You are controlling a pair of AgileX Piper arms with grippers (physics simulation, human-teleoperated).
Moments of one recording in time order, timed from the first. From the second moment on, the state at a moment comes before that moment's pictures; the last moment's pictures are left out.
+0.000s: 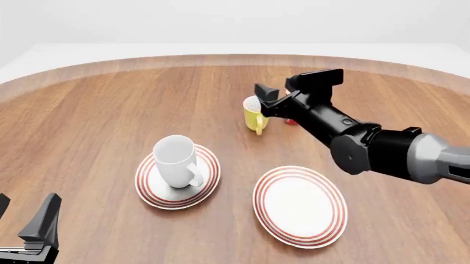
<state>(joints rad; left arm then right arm) 0.00 0.00 0.00 0.00 0.00 0.47 1.58 -0.90 -0.51 0.10</state>
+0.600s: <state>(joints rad) 0.00 0.00 0.00 0.00 0.00 0.40 1.73 -1.02 -0.48 0.14</state>
